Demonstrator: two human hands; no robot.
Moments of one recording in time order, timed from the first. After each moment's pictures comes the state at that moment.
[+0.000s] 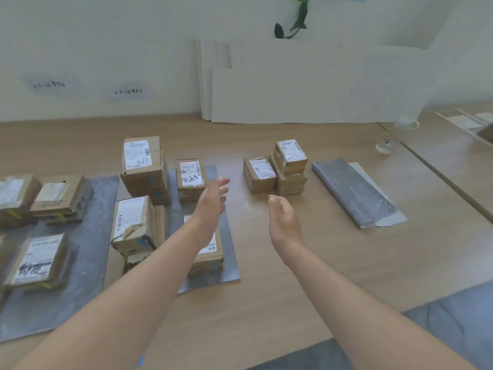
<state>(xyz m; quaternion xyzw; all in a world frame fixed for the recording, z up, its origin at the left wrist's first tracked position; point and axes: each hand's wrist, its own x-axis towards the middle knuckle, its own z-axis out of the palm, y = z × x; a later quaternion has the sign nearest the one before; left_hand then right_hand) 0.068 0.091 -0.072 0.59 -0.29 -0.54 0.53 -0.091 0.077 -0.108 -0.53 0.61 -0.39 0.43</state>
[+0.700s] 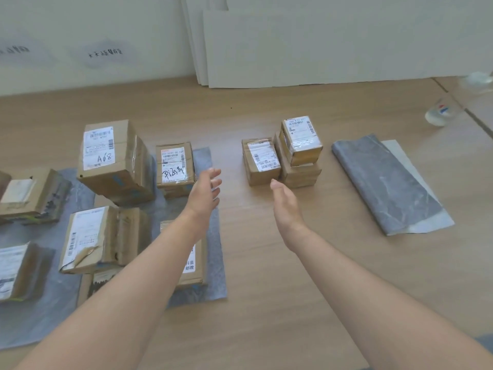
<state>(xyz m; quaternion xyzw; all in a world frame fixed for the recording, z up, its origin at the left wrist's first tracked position) 0.048 -0.051 -0.136 0.67 -0.20 -0.53 0.48 -0.120 -0.084 -0.171 -0.45 0.60 -0.32 0.58</state>
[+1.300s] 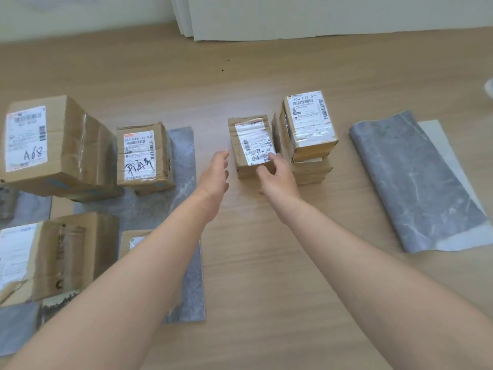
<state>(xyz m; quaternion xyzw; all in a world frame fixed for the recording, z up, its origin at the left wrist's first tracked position) 0.014 -0.178 -0.211 0.71 -0.15 -0.55 0.41 -0.112 -0.212 -0.244 -0.49 0.62 -0.21 0.57</state>
